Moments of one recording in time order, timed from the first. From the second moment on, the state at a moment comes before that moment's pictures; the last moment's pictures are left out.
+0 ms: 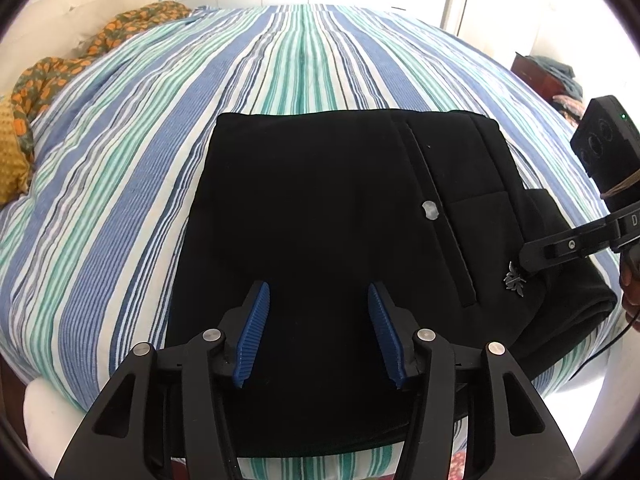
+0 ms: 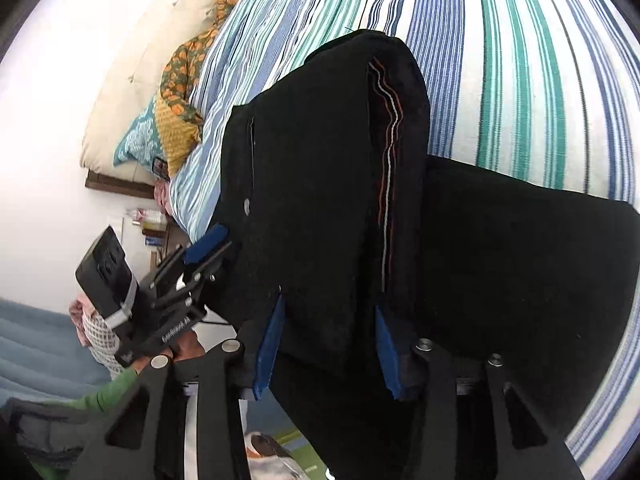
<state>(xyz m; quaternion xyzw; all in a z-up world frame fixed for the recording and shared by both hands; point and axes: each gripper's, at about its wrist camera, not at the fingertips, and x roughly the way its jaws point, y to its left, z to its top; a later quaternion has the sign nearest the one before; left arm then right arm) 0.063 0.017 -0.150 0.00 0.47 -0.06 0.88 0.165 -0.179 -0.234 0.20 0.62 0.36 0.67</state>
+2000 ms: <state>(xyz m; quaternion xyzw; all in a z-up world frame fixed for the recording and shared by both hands) 0.053 -0.008 -0.133 0.04 0.52 -0.05 0.85 0.023 -0.201 -0.166 0.01 0.47 0.23 0.85</state>
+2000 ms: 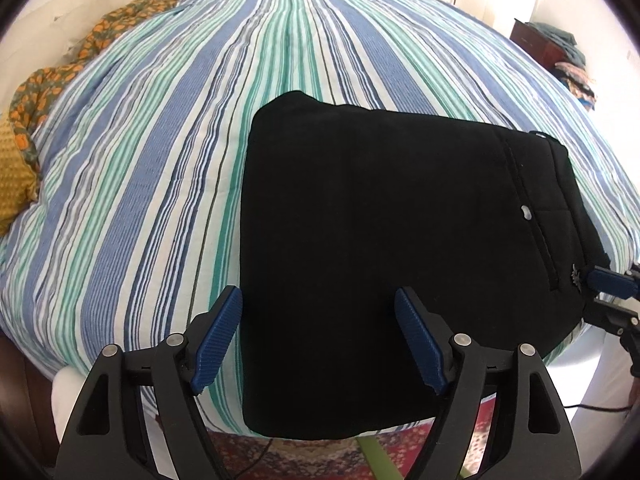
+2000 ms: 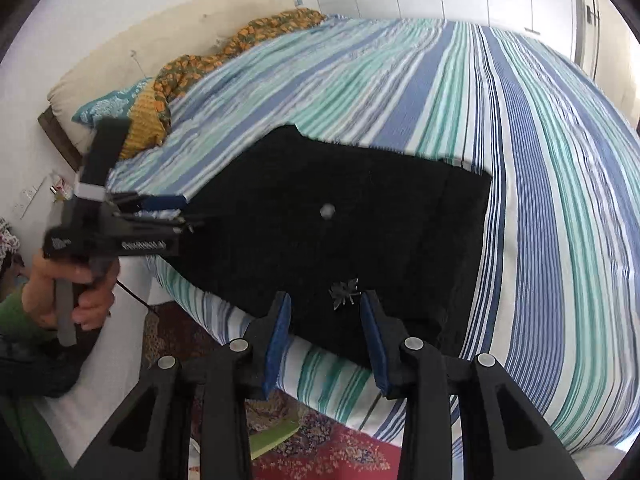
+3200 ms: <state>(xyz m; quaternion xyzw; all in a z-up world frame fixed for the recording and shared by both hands) 0.033 0.037 -0.123 -0.06 0.47 -0.05 0.88 0.020 -0.270 -0.156 0.19 0.39 0.15 0.89</state>
